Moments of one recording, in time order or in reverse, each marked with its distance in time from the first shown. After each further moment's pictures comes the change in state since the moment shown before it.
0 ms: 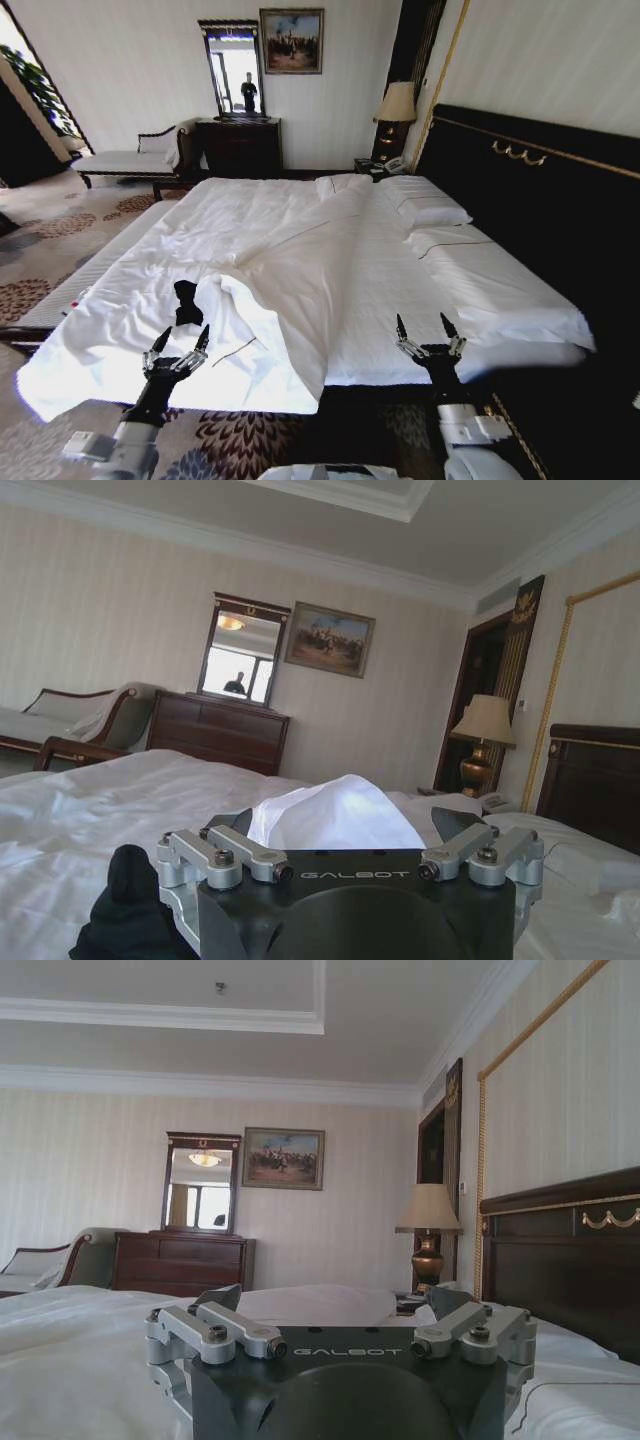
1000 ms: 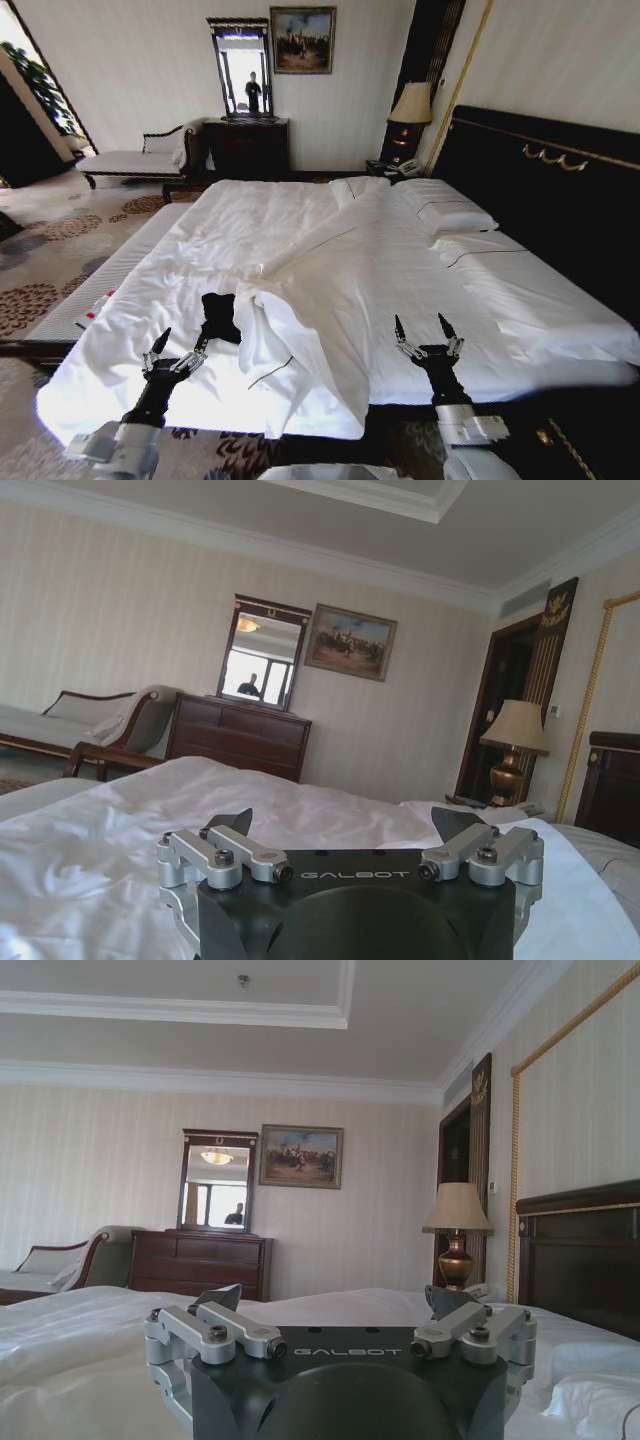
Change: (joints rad) left arm 0.000 -0.011 0.000 0.006 0.005 -0.007 -0.001; right arm -0.001 0.001 -0.004 -0.003 -0.004 0.001 -0.007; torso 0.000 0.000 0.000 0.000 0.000
